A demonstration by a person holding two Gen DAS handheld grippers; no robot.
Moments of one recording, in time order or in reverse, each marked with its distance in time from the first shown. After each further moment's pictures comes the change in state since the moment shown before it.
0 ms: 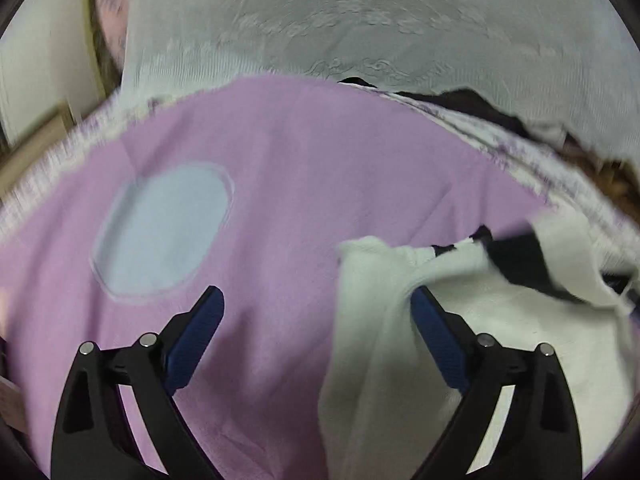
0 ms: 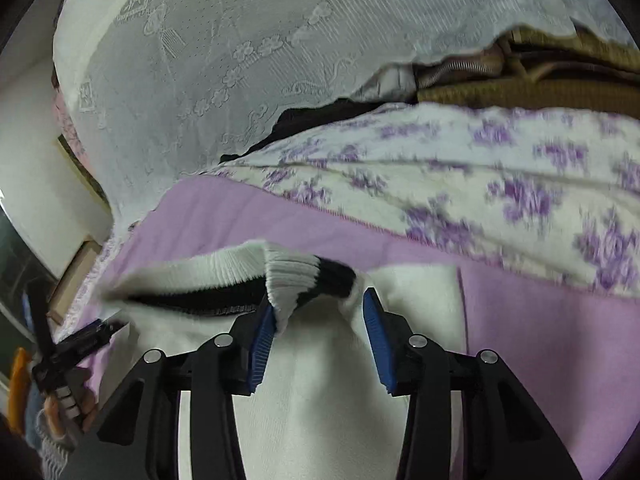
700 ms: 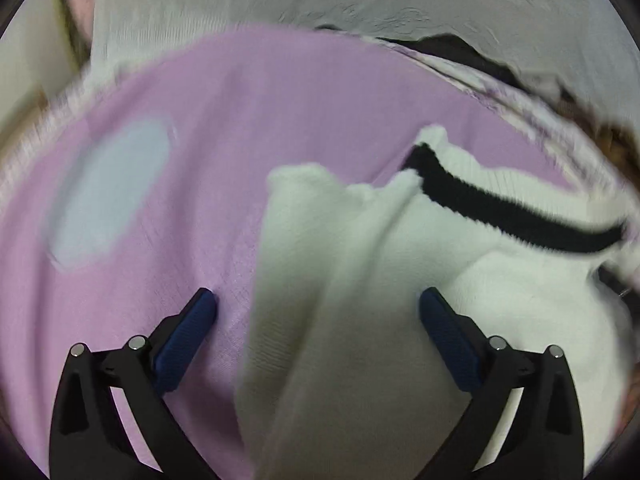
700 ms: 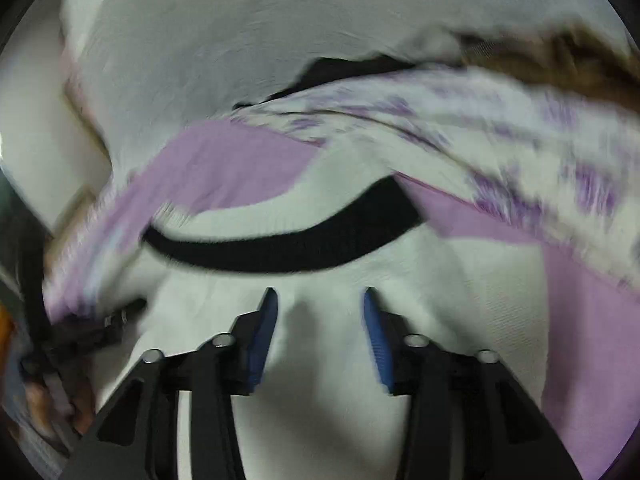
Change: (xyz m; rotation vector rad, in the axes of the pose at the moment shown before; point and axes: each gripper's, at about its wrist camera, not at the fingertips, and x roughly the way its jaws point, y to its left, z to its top) left arm 0.040 -0.040 -0.015 0.008 0.160 -0.040; right arm 0.052 0.005 0.000 0.048 0.145 0.045
